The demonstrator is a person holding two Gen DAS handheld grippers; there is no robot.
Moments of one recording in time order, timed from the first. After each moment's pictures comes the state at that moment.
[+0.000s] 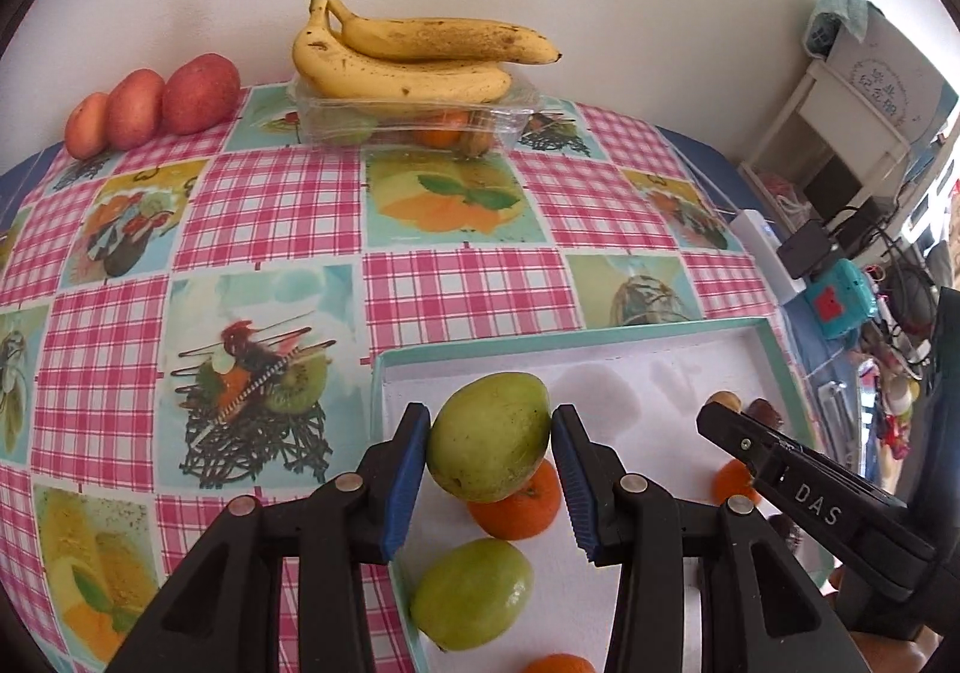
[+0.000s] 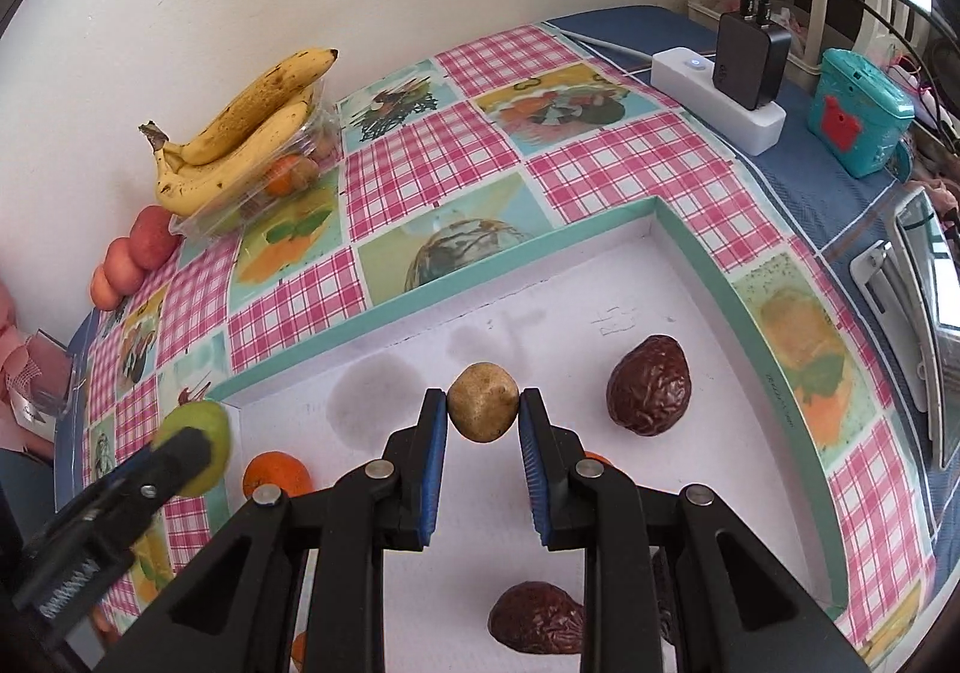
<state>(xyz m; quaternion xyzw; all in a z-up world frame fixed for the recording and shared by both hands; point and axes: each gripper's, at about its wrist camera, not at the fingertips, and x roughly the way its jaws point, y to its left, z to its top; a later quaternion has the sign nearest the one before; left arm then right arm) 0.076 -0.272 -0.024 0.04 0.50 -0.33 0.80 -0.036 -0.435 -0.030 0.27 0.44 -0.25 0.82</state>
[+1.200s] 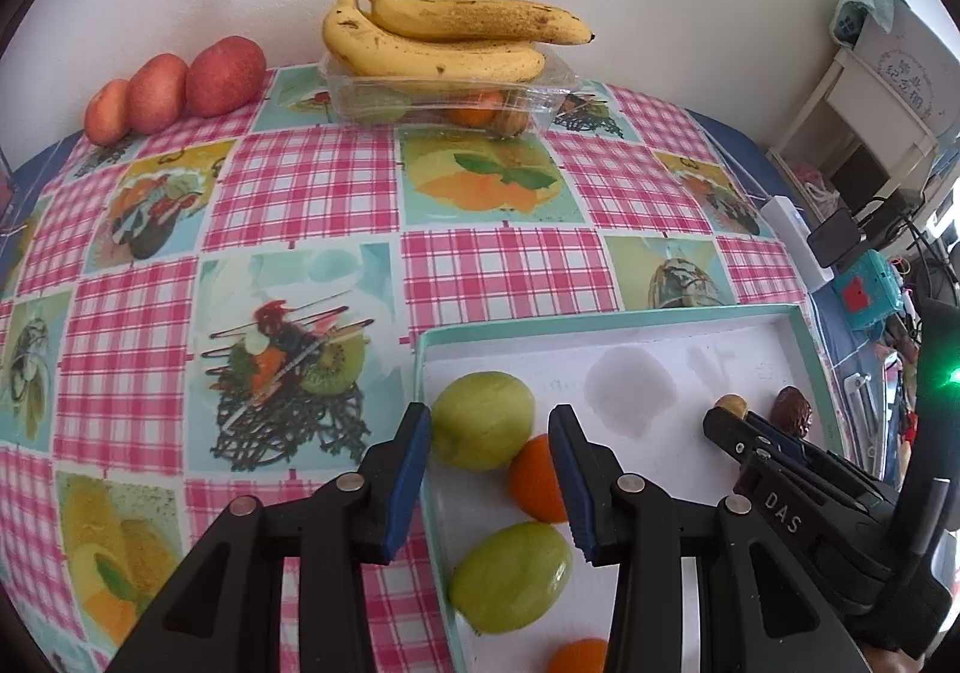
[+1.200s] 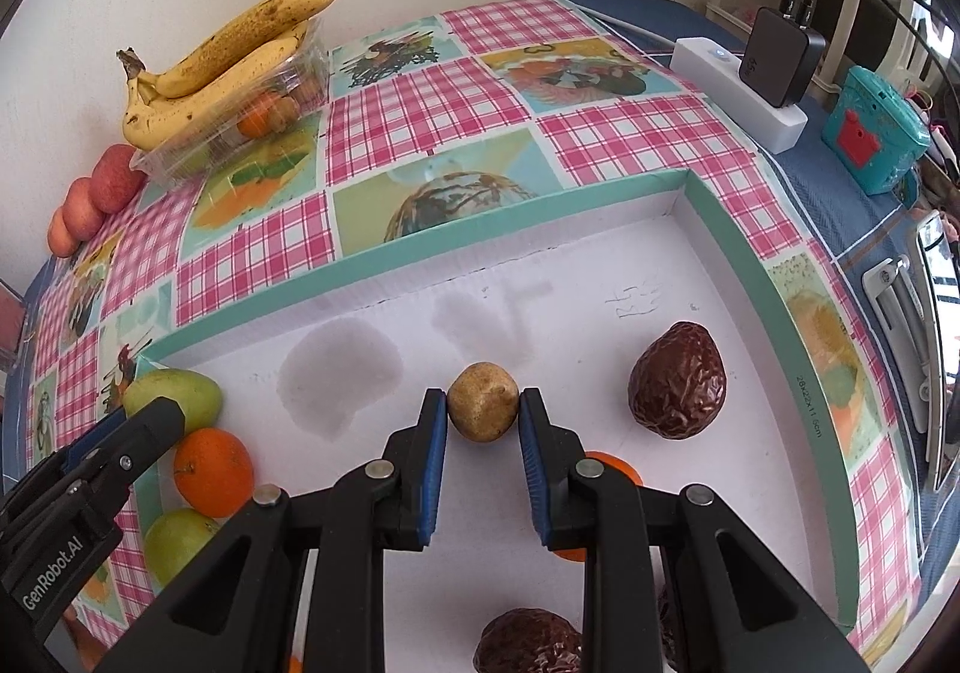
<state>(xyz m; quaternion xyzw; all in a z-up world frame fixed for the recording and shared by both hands) 0.080 -0.264 -0.024 0.05 0.53 -0.30 0.79 -0.021 -0.428 -0.057 0.22 0.48 -0.27 0.80</state>
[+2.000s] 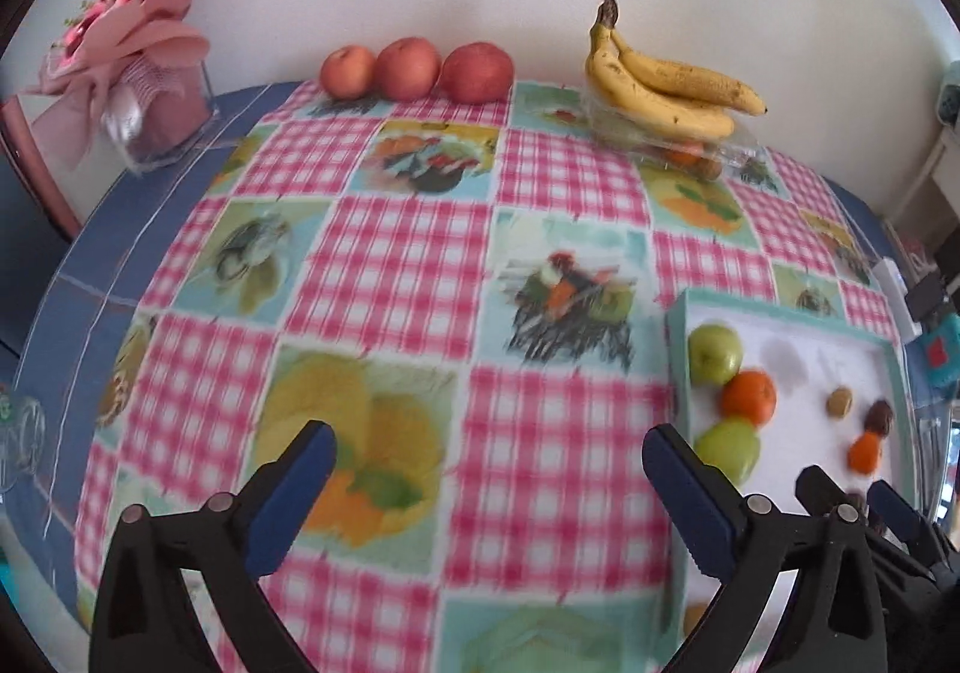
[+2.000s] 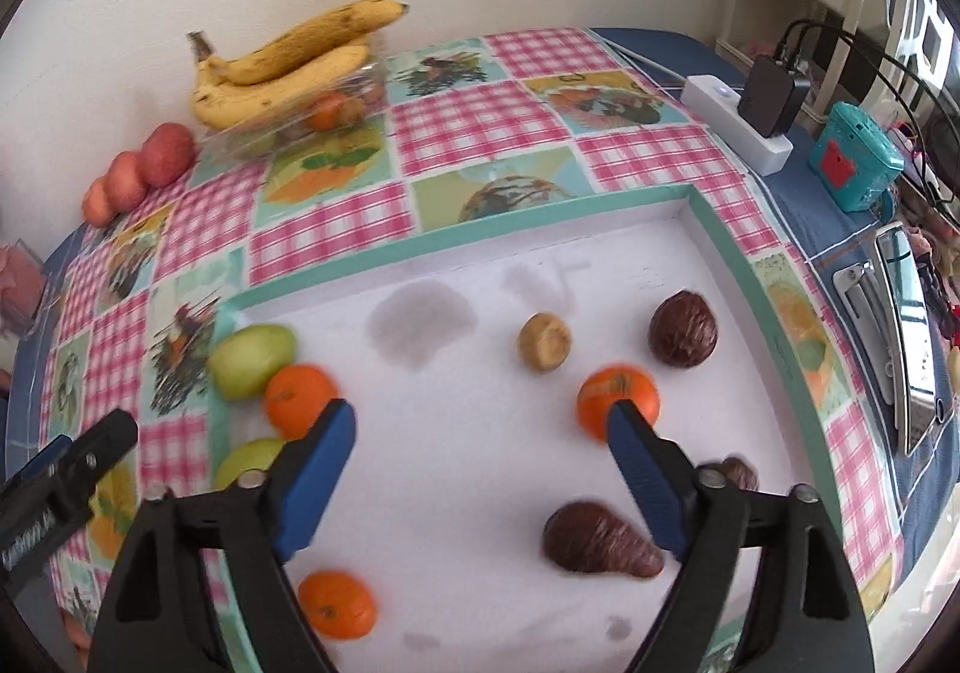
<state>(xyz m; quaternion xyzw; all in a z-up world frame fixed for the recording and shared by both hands) 0.048 -0.136 0.002 0.04 0.51 -0.14 0.85 -0.037 -0.363 -0.023 0.19 0.48 -0.25 0.82</state>
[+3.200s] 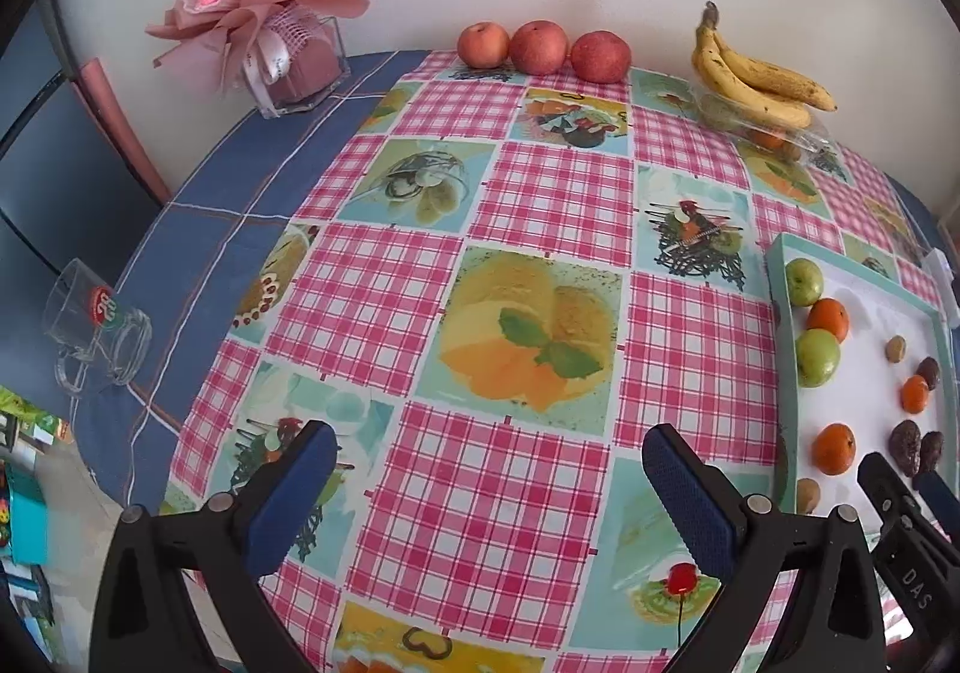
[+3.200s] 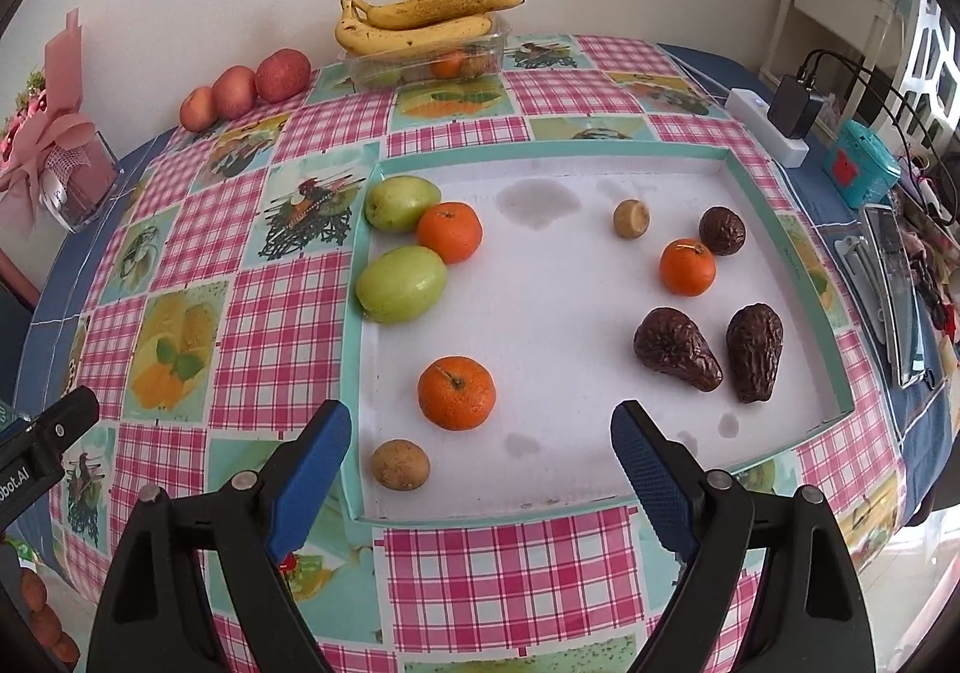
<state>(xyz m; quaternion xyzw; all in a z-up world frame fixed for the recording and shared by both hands) -0.004 -0.061 0.017 0.06 0.52 -0.05 0.85 -0.093 -0.275 -0.013 0.14 0.49 -0.20 0.84</state>
